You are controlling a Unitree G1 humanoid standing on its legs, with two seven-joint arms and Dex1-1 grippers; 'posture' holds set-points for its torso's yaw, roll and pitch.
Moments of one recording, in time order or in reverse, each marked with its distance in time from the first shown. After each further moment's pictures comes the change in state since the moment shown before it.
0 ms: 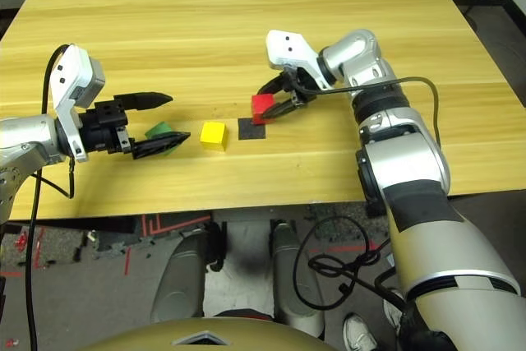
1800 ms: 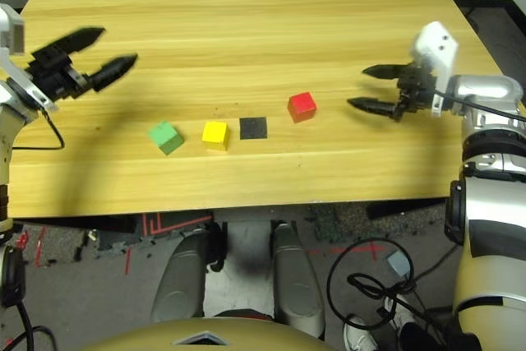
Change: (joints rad) left arm -0.106 -0.025 0.095 0.360 0.050 -0.284 -0.103; right arm 0.148 -0.385 -0.171 0.161 0.189 -0.158 -0.018
